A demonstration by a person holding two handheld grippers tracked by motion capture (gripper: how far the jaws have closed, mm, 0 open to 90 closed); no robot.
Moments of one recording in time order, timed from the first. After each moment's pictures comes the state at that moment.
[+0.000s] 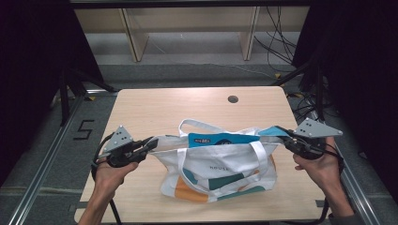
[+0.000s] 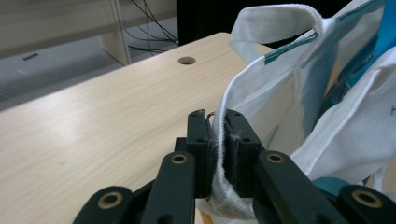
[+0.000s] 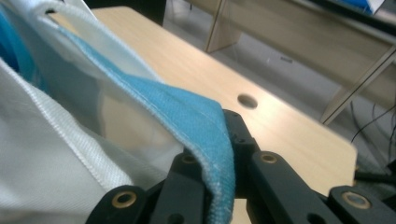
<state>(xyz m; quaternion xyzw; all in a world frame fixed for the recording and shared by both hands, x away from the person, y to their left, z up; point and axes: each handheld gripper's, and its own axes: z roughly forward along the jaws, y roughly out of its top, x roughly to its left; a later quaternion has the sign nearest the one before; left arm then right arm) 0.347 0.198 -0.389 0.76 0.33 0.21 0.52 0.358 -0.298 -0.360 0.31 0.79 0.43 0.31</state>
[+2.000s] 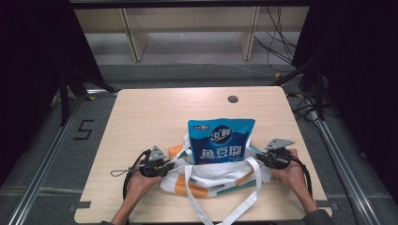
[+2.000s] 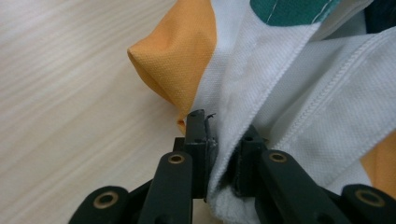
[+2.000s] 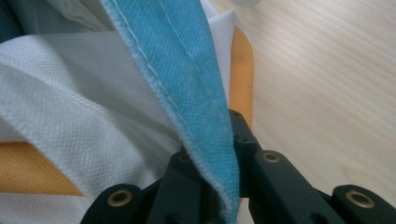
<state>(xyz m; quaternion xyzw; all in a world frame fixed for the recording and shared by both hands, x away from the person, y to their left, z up) 0.384 0.157 -0.508 0.85 0.36 0.16 0.36 0.407 -0.285 -0.502 0.38 0.85 0.32 0.19</state>
